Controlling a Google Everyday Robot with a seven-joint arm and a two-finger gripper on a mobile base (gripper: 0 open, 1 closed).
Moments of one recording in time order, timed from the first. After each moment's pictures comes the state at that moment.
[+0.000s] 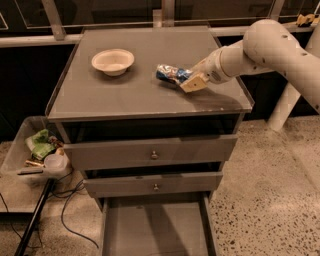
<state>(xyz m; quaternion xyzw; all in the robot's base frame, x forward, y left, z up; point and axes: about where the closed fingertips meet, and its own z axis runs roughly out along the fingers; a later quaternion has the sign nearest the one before) 0.731 -0.124 0.854 -0.48 0.76 0.08 0.43</state>
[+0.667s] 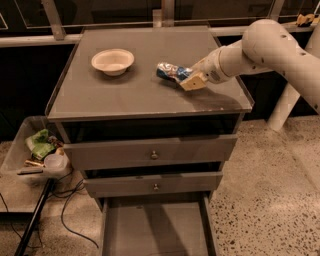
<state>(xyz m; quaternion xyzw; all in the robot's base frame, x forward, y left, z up) 0.731 -0.124 0.854 -0.48 0.76 0.08 0.43</state>
